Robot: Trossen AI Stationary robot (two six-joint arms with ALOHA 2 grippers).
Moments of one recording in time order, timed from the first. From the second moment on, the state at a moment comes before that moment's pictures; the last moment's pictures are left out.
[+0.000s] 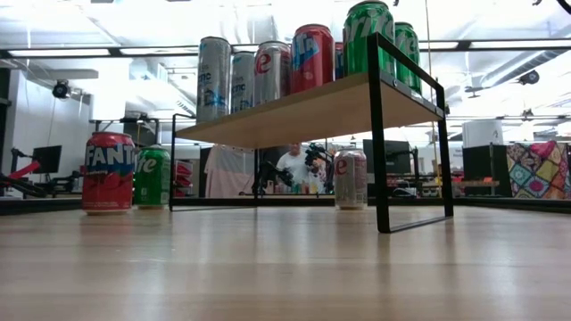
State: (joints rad) left arm -0.69 1.18 0.63 0.89 -0.71 0.44; right arm 0.40 2.10 2.34 -0.47 0.59 -0.14
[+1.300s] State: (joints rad) left arm -0.87 1.10 0.62 0.87 -1.28 0.62; right arm 0.14 2.04 2.33 -0.65 0.48 -0.03
